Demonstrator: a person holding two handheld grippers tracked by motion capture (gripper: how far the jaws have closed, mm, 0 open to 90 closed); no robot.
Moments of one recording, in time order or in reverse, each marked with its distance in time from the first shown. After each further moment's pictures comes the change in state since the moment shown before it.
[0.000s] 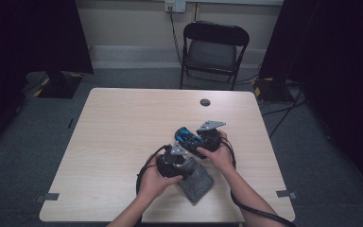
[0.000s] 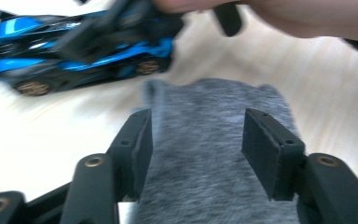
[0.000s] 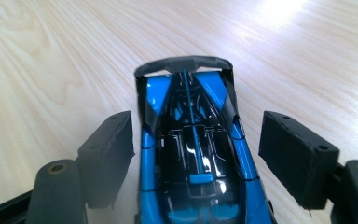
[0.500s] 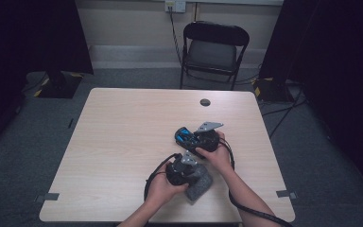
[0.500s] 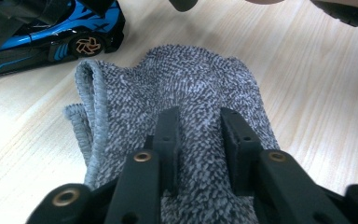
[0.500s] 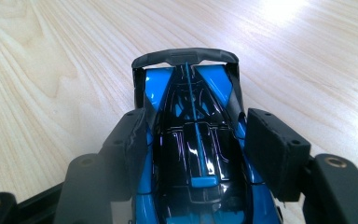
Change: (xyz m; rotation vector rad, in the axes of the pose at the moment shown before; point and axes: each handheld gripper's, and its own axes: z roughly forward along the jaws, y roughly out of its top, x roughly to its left) left arm -0.031 -0.005 0.024 0.085 -0.077 0.071; right arm 0.000 -0.004 0.012 0.016 -0.011 -0.020
